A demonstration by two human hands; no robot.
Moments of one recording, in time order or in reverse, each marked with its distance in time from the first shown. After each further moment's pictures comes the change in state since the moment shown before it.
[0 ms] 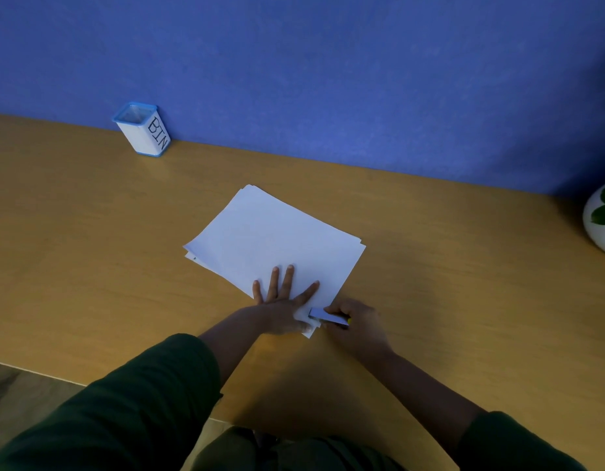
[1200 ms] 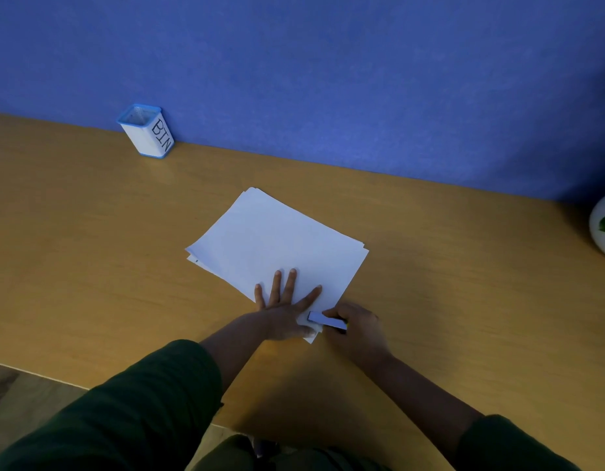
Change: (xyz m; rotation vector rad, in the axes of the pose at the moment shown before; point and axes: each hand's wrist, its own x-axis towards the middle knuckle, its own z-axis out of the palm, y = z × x) left_hand 0.002 0.001 0.005 -0.012 0.026 -0.001; right_hand 0.005 -0.002 0.002 -0.113 -0.028 -0.064
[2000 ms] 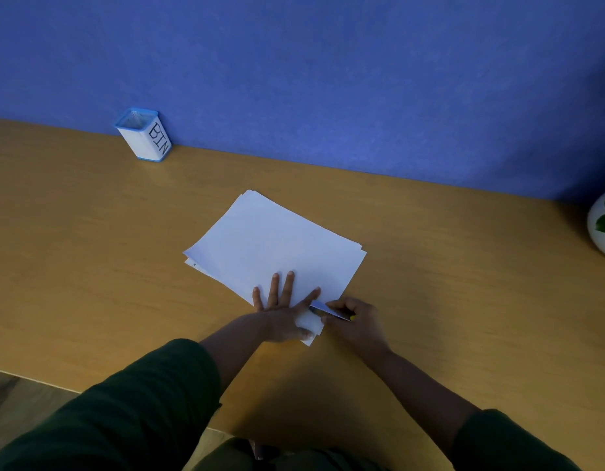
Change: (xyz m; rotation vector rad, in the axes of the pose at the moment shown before) left_hand -0.004 0.005 -0.007 -0.024 -0.016 -0.029; right_hand 0.011 0.001 -0.002 0.362 0.034 0.256
